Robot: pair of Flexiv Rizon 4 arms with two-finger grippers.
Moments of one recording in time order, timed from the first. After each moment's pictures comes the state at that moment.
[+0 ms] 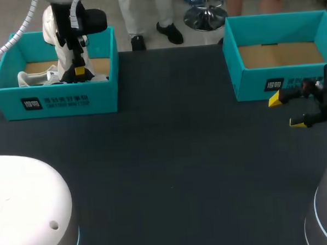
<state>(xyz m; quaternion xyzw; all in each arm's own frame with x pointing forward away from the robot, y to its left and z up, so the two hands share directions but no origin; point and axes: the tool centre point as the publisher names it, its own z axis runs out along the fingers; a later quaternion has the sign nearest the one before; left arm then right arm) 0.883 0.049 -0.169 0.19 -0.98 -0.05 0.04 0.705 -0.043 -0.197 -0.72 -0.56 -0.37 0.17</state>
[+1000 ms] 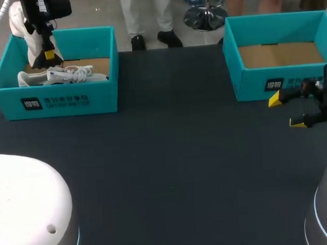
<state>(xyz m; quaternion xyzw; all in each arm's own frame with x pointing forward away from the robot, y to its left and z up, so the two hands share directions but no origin) 0.977 0.142 -0.188 0.25 -0.96 -0.05 0.05 0.705 -0.043 -0.197 -0.72 -0.56 -0.37 0.17</state>
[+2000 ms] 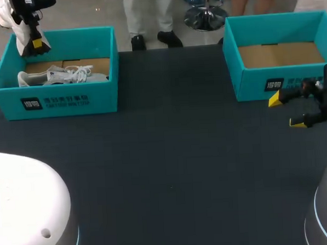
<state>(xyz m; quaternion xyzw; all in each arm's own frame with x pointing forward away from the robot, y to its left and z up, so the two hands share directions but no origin) 1.052 0.195 -0.200 0.27 -0.96 -0.03 0.02 0.705 -0.043 -0.197 -0.72 -0.56 -0.37 0.17</state>
